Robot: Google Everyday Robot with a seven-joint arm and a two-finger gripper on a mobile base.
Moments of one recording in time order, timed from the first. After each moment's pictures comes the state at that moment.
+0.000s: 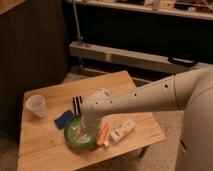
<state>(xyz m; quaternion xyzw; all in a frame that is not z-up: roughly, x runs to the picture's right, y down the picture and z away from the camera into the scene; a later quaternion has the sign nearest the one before) -0.098 0.216 0.688 -0.35 0.16 0.65 0.66</state>
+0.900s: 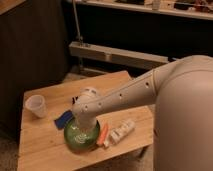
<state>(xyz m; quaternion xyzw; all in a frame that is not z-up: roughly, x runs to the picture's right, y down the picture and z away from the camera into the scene) -0.108 0.199 0.751 -0.27 0.14 0.64 0.70</state>
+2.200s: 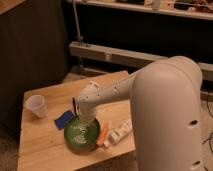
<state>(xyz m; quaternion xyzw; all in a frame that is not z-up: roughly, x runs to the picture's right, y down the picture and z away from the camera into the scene) -0.116 0.173 0.813 -0.28 0.14 0.65 0.69</state>
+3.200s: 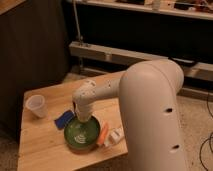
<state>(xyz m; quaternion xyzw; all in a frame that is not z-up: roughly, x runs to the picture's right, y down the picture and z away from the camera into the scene) -0.137 0.168 0.846 -0.30 0.15 0.64 0.70</state>
